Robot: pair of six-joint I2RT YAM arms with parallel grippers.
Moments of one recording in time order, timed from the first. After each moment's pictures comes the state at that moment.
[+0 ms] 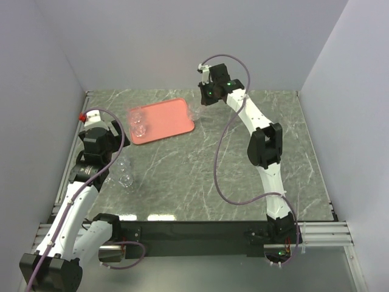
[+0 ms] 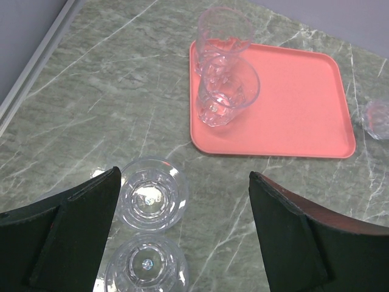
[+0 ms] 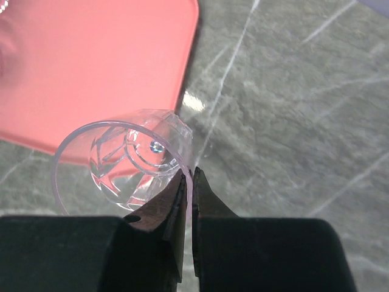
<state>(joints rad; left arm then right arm) -0.14 0.83 0.77 -0.31 -0.32 -0.35 0.39 2.36 2.34 -0.75 -0.19 -0.04</state>
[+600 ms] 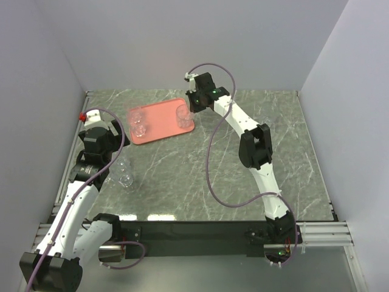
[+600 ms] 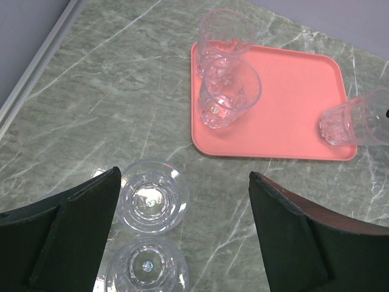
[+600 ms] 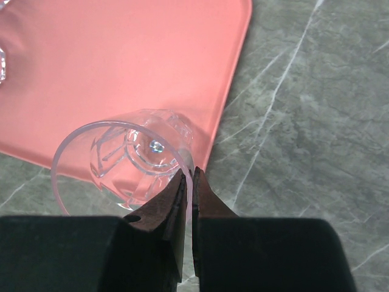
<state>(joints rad) -0.14 0.84 0.77 -0.30 -0.33 -0.35 0.49 2.46 2.36 -0.66 -0.14 0.02</state>
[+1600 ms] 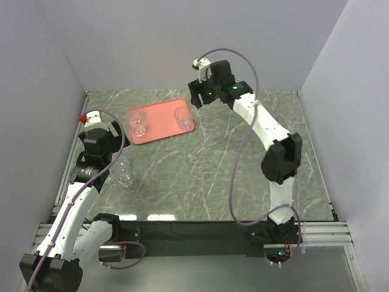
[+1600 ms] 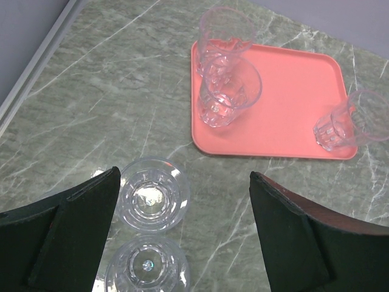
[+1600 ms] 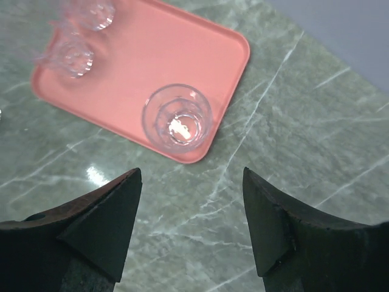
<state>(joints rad) -0.14 0.83 0.76 -0.30 -0.33 -0.35 0.48 2.07 2.08 -0.63 -0.19 -0.10</state>
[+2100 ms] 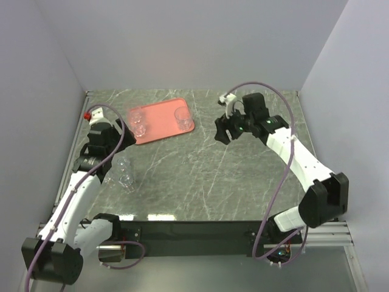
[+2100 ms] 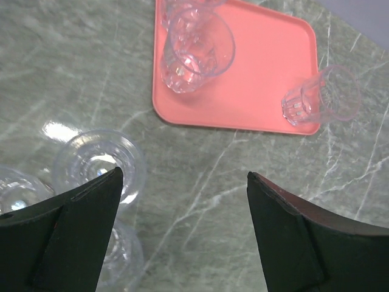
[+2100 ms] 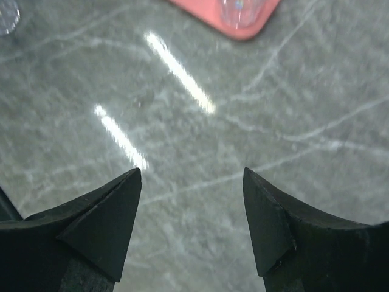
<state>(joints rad) -0.14 0.93 0.81 -0.36 -0.20 -0.50 0.39 1.45 1.31 -0.56 -0.42 -0.26</state>
